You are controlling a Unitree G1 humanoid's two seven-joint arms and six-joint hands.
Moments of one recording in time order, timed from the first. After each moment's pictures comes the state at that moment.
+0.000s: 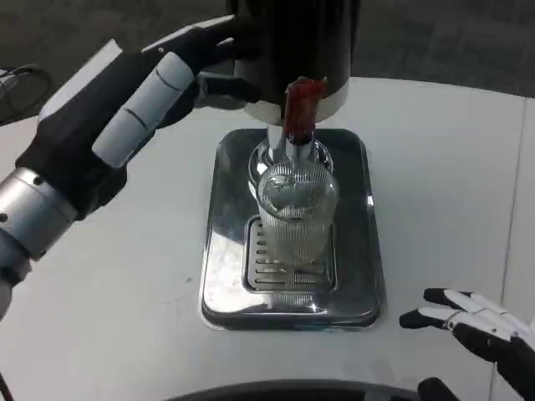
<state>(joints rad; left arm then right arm) -0.52 0.58 0.15 -0.32 -0.30 0.24 -0.45 0.55 -0.39 -0.29 -1.03 -0.45 0.01 0.53</state>
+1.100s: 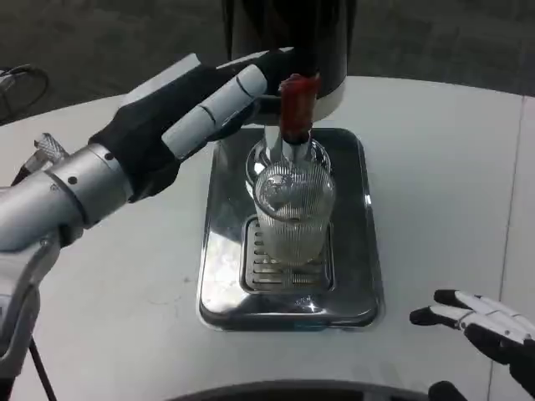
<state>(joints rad) -0.72 0.56 0.01 -0.06 -0.19 0.24 -0.59 0.57 -0.39 -0.34 -1.03 -0.41 -0.01 0.53</state>
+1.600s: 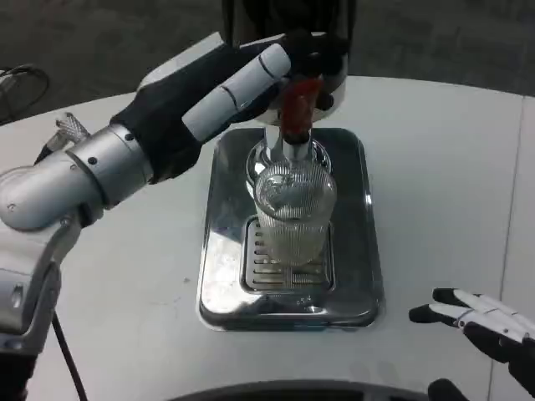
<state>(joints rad) -0.80 0.51 -0.01 0.00 -0.19 0.21 -0.62 0.57 -0.39 -0.34 -1.03 -0.41 0.00 0.53</state>
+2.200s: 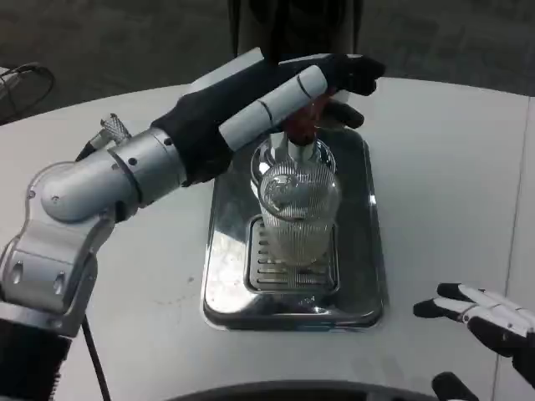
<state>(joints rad) -0.88 0.45 -0.08 0.18 -0.13 0.07 -0.68 0.55 -0.40 -0.35 -1.02 -0.41 0.01 0.53</state>
